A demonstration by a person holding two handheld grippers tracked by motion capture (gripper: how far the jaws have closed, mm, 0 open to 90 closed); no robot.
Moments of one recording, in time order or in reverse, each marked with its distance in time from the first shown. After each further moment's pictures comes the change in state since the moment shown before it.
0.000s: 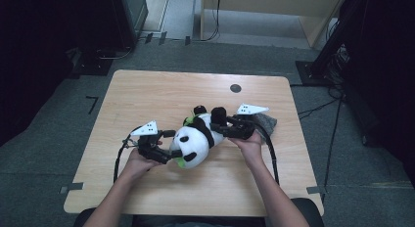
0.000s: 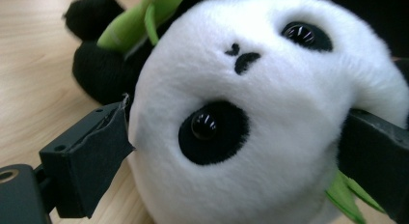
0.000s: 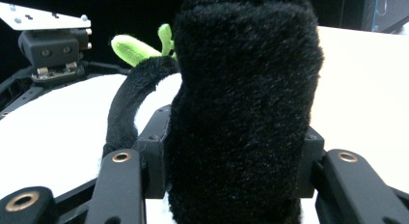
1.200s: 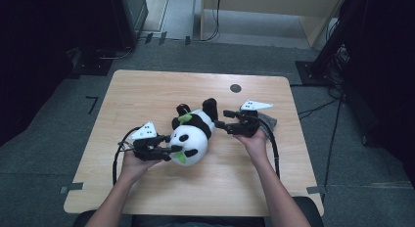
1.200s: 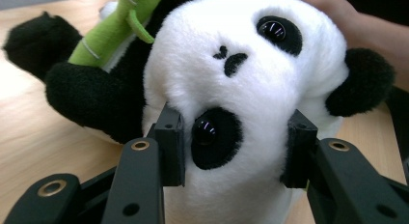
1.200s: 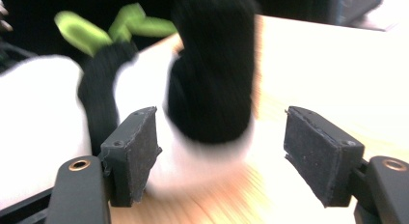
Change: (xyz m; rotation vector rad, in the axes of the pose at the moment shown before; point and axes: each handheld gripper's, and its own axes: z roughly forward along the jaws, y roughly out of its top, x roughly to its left) left arm -0.022 0.016 -0.022 0.060 0.156 0.079; right arm -0.015 0.006 -0.012 0.038 -0.108 0.012
